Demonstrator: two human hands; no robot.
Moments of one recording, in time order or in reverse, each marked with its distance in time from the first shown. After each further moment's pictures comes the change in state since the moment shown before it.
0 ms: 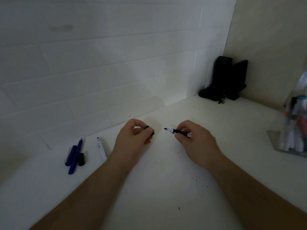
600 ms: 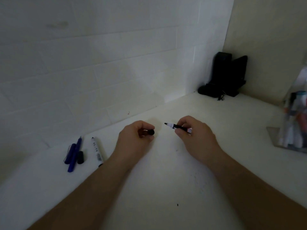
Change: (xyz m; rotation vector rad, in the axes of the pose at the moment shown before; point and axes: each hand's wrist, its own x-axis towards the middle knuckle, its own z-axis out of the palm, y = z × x) left_hand 0.001 -0.003 0.000 0.515 -0.018 0.137; right_hand 0.002 -0.001 -0.001 0.005 0.039 0.013
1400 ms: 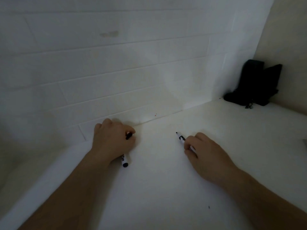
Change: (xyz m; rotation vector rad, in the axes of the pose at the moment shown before) left_hand 0.005 -0.059 -0.121 0.942 0.069 0.041; right_hand -0.034 -0.046 0.021 -0.290 -0.228 -0.301
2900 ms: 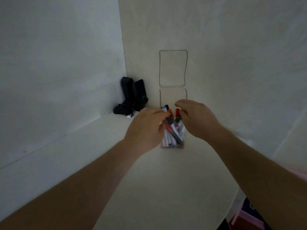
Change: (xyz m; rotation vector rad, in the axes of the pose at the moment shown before) left_hand -0.016 0.431 -0.044 -0.573 0.226 0.904; right_hand -0.114 0.222 -0.236 -0.323 0.397 0.334
